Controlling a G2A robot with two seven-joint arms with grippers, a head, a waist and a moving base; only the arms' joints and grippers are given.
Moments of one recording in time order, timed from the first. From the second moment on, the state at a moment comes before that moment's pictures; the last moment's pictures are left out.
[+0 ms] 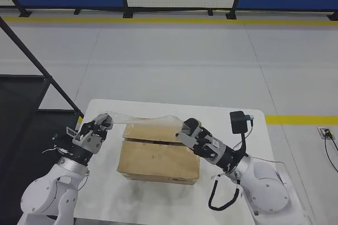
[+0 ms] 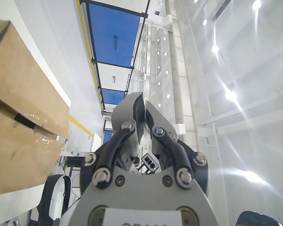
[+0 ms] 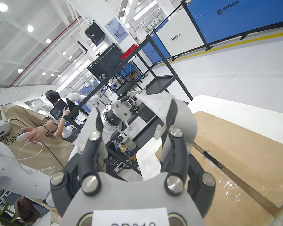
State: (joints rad) left arm 1.28 -1.23 -1.64 -1.99 -0.61 0.27 -0.25; right arm -1.09 -1.34 1.32 -1.94 -0.31 -0.33 0.57
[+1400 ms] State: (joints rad) left arm 1.25 -1.20 -1.66 -1.95 0.53 -0.76 0.00; right arm -0.79 -1.32 1.30 -1.38 0.27 -0.11 1.05
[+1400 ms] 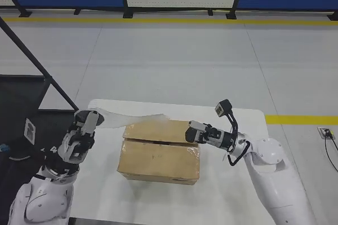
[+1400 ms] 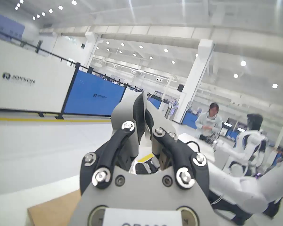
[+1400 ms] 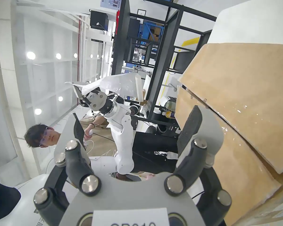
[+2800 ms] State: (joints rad) left arm 1.37 -1.23 -1.57 -2.03 -0.09 -0.29 -0.20; right arm -0.71 -1.30 1.24 -1.29 0.39 -0.11 1.14
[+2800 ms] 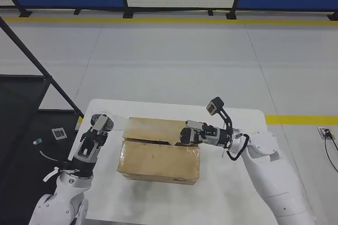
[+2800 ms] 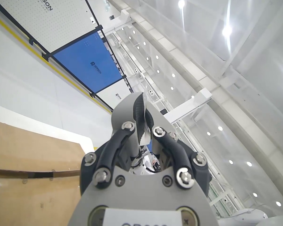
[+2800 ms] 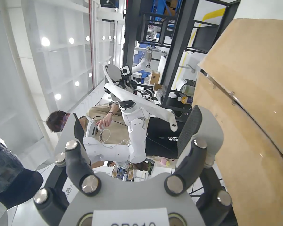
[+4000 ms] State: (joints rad) left arm 1.35 -1.23 -1.54 -2.03 -0.07 -0.29 -0.21; right arm -0.65 -1.32 1.10 -1.25 0.52 -0.20 1.08
